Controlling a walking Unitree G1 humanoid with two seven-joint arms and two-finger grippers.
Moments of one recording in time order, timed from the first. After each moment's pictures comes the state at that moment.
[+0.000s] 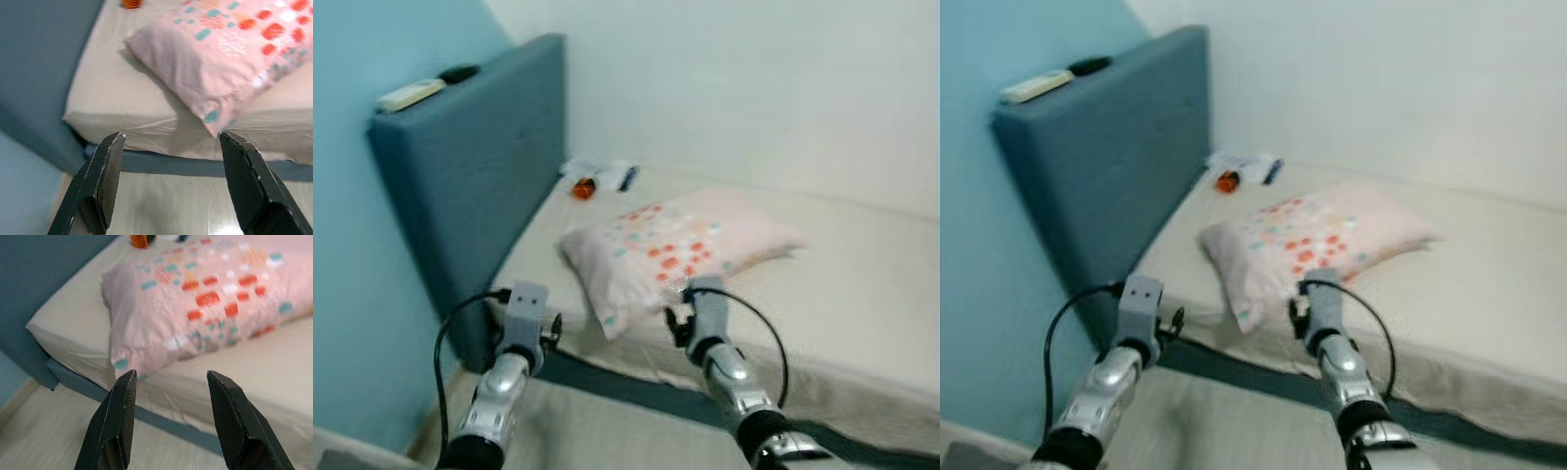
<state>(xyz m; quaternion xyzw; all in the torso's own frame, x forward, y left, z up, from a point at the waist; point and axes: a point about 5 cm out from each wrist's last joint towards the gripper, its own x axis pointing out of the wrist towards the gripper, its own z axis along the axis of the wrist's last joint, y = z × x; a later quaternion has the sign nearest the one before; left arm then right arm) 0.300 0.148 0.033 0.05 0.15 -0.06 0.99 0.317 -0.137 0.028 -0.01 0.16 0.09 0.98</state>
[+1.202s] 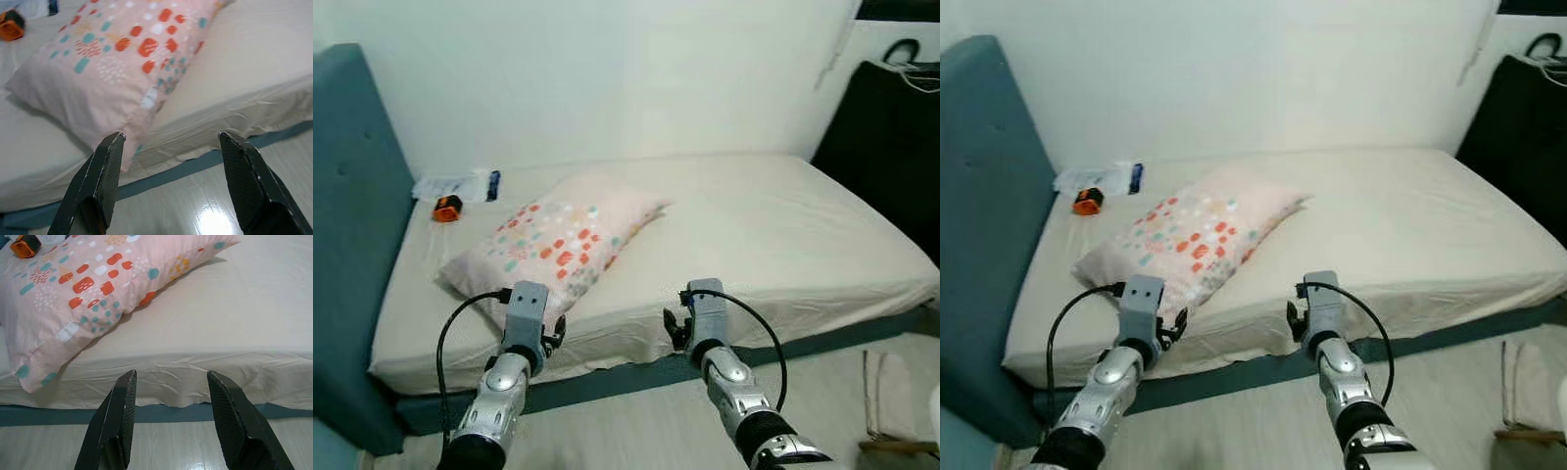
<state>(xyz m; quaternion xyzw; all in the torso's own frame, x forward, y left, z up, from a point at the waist) 0.299 0.148 0.034 0.02 0.15 -0.06 0.99 0.317 -0.141 0.027 0.00 0.16 0.07 0.98</state>
